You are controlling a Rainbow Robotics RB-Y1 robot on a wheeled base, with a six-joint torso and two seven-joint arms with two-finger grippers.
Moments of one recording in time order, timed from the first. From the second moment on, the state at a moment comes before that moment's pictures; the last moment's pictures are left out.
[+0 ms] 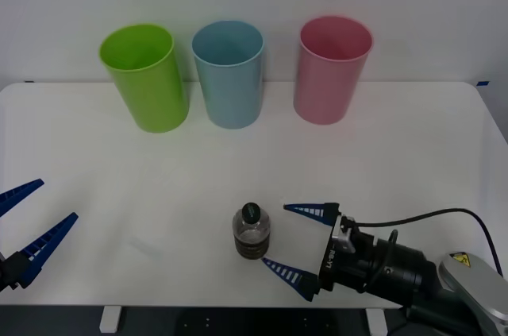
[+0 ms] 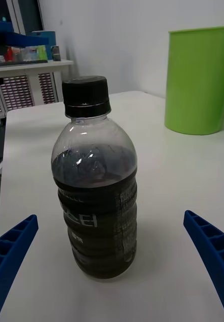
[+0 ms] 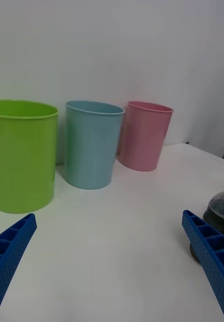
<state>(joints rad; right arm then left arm) 0.00 -0.45 0.34 -1.44 1.04 -0.90 0.40 0.35 0.40 0.52 -1.66 -0.96 -1.22 0.00</state>
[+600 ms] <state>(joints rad) -0.05 -0.43 0.46 -1.44 1.04 -0.74 0.41 0.35 0.40 0.52 -1.66 -0.96 -1.22 0.00</state>
